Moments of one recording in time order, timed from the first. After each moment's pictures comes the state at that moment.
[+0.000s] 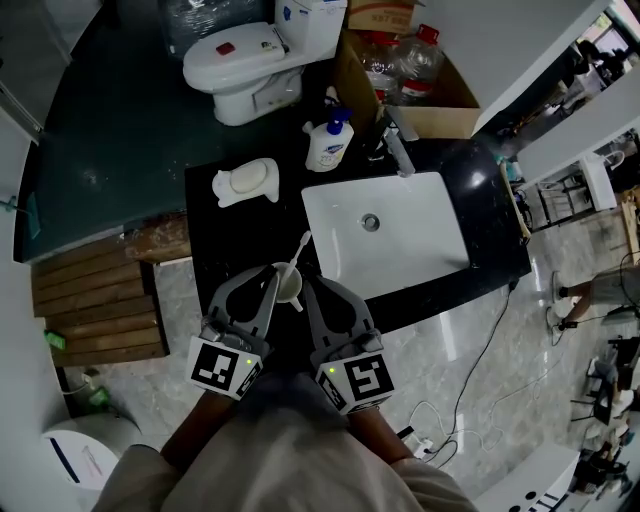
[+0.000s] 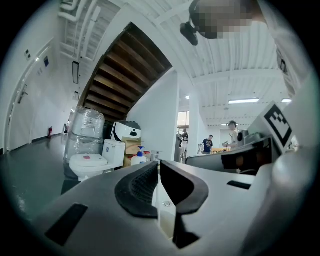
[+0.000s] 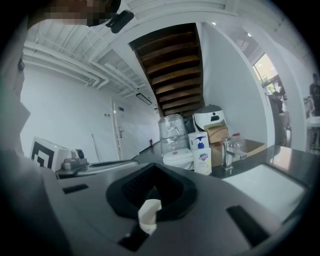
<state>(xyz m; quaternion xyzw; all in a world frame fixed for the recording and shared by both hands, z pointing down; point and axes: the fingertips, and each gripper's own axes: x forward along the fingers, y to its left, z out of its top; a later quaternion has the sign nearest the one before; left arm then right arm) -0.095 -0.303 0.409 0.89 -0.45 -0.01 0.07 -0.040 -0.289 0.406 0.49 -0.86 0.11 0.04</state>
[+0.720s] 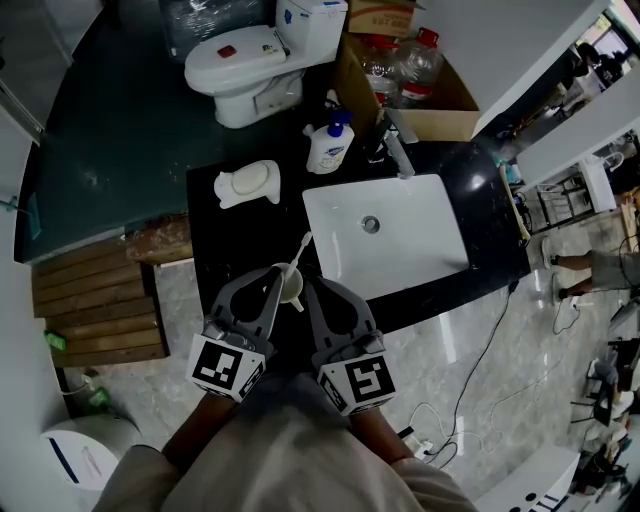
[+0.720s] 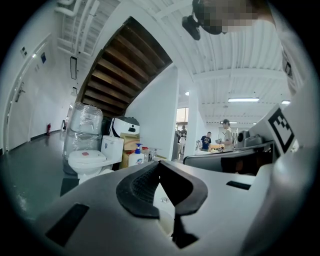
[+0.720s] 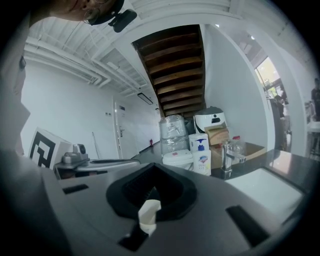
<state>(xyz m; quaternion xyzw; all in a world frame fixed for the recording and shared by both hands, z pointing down) -0.089 -0.301 0.404 0.90 -0.44 0.01 0.09 -0.040 -0.286 0.399 0.49 -0.87 0.10 0.04</state>
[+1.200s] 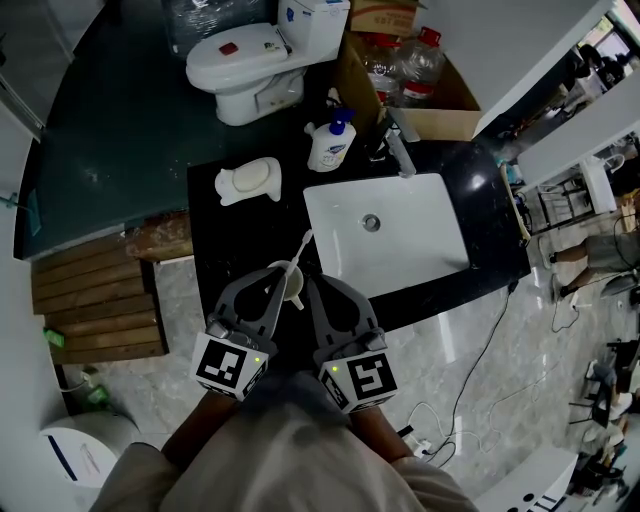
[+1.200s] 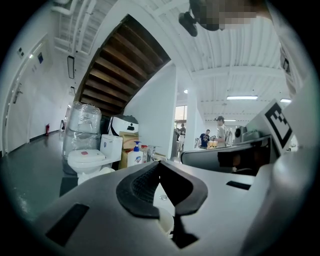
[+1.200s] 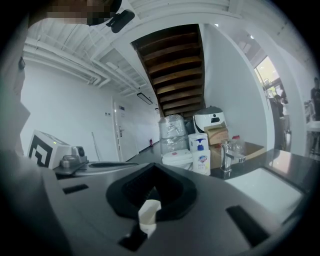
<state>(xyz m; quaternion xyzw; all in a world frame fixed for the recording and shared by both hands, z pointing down) -0.084 -0.298 0.414 0.90 -0.43 0.02 0.08 -0.038 -0.288 0.401 0.49 -0.87 0.10 0.05</state>
